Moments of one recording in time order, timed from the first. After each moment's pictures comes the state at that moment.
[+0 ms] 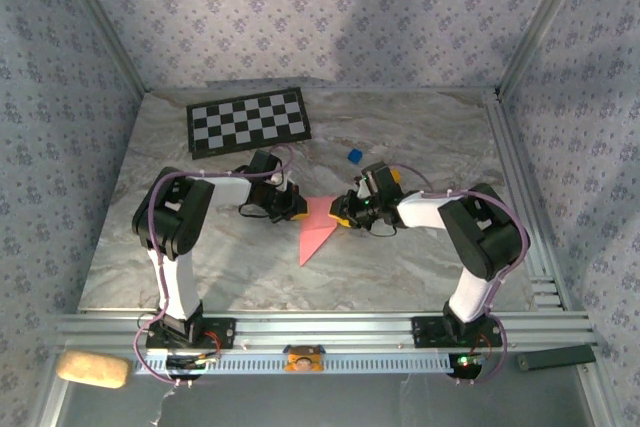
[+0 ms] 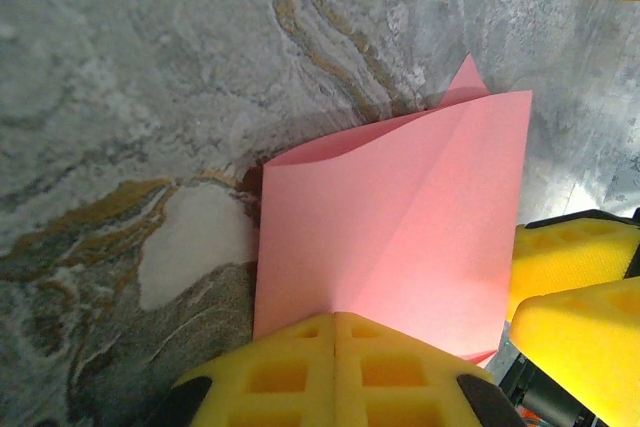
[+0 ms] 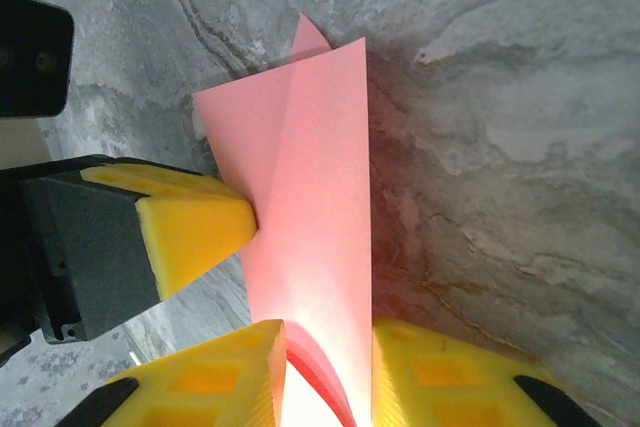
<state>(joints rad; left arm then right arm) -0.46 1.91 0.98 -0.19 0.71 -0.67 0.53 1.75 0.77 0.13 -0.56 0.98</state>
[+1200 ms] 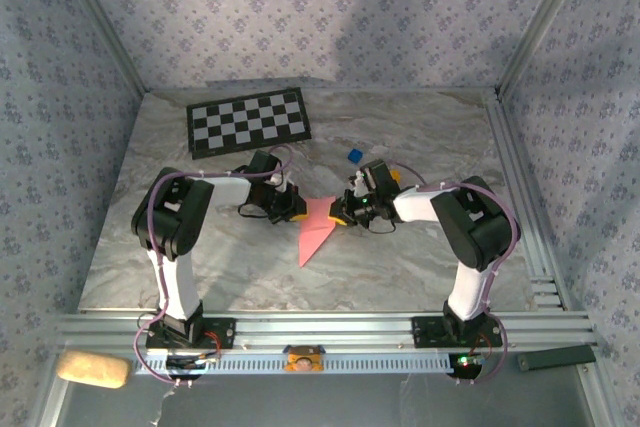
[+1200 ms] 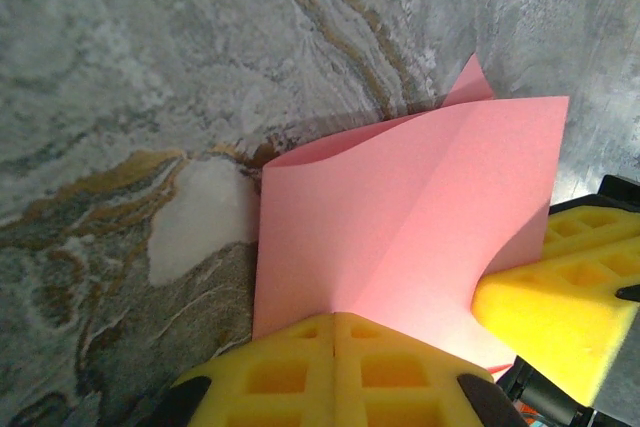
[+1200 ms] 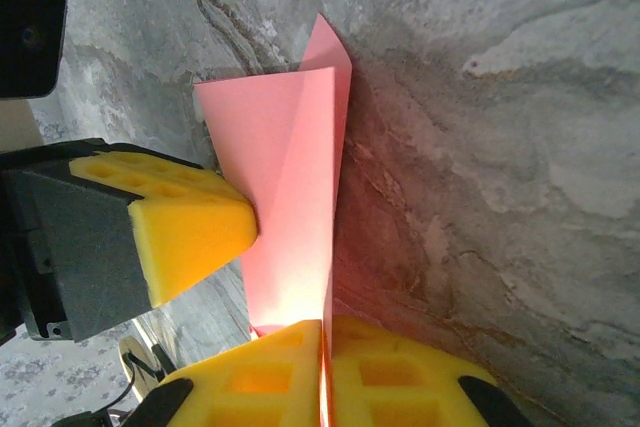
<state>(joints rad) -0.46 1.91 0.98 -0.21 0.71 -0.67 0.51 1.82 0.82 0.11 -0.65 0.90</state>
